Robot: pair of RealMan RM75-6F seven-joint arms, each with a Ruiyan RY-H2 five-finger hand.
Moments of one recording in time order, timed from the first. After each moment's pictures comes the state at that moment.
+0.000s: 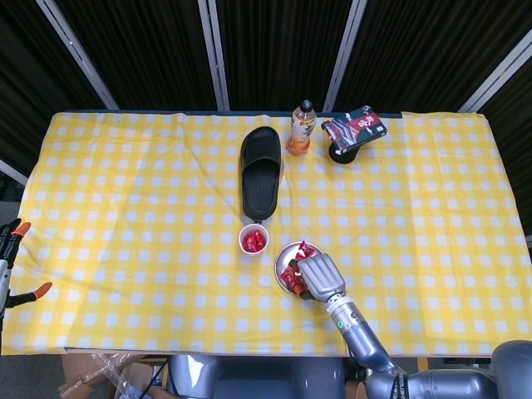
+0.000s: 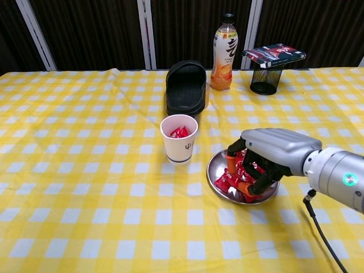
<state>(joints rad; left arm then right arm) -0.09 -1.09 -0.07 -1.64 1.43 1.47 -0.05 0.64 -1.64 0.09 -1.71 -0.99 1.09 -0.55</state>
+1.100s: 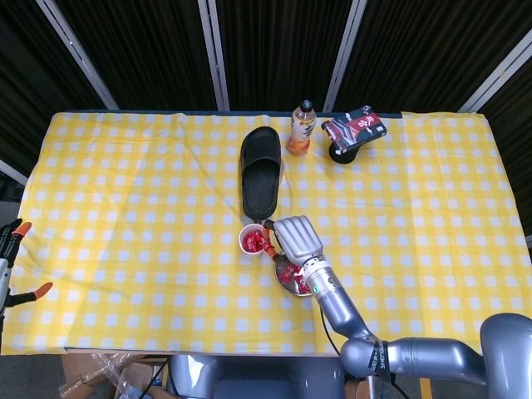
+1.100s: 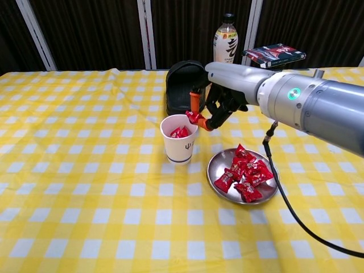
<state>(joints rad) -0.09 -1.07 -0.07 -1.65 1.41 1.43 -0.07 0.85 -1.64 0.32 -1.73 -0.79 1.06 -0.62</state>
